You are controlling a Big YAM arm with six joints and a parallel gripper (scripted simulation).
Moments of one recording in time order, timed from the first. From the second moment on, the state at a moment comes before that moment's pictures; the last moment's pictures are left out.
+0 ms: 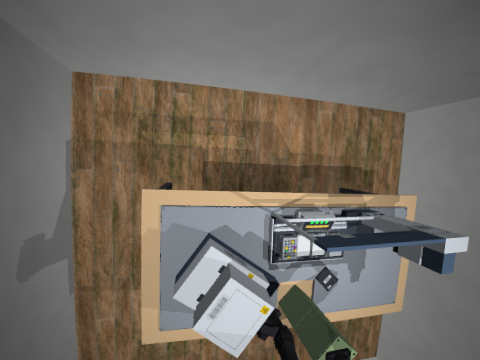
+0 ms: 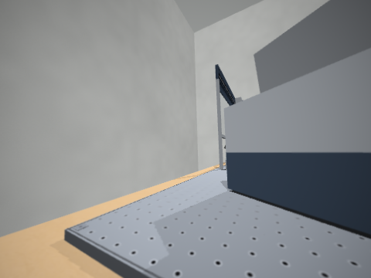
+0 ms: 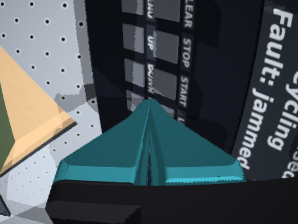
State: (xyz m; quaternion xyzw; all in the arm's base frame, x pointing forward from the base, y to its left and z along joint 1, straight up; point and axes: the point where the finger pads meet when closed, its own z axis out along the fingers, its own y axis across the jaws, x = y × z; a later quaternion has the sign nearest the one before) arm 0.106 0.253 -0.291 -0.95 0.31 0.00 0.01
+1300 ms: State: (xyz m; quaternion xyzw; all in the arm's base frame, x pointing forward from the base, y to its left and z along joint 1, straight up) arm 0.097 0.236 -0.268 -0.95 0.32 0.00 0.00
